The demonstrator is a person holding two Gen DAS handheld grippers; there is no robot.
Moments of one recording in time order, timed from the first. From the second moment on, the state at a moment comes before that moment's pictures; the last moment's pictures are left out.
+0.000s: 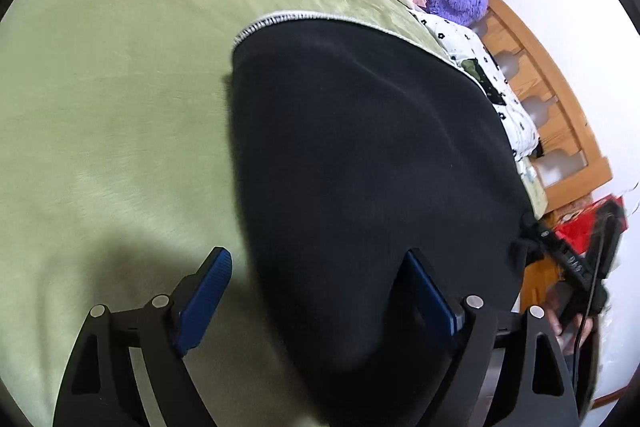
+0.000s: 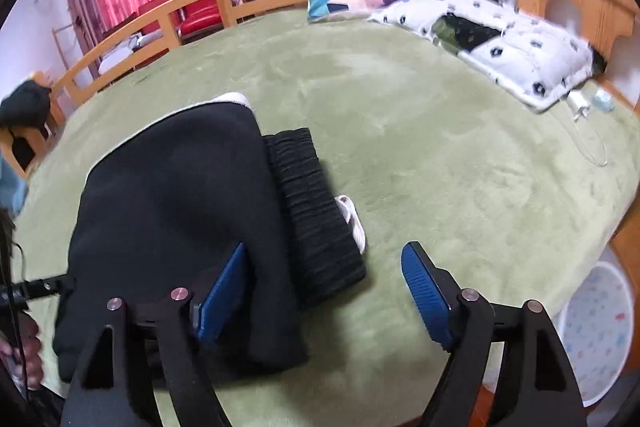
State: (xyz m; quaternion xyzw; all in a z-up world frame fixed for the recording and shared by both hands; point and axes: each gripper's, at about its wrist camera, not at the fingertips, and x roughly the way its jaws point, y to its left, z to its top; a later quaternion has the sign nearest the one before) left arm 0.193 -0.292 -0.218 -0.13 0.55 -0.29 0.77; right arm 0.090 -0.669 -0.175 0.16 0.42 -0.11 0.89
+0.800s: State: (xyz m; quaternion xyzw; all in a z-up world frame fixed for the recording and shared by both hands) left arm 0.182 -0.277 -0.185 -0.20 0.51 -0.37 0.75; right arm 0.103 -0.599 -0.160 0.12 0.42 -0.11 0.89
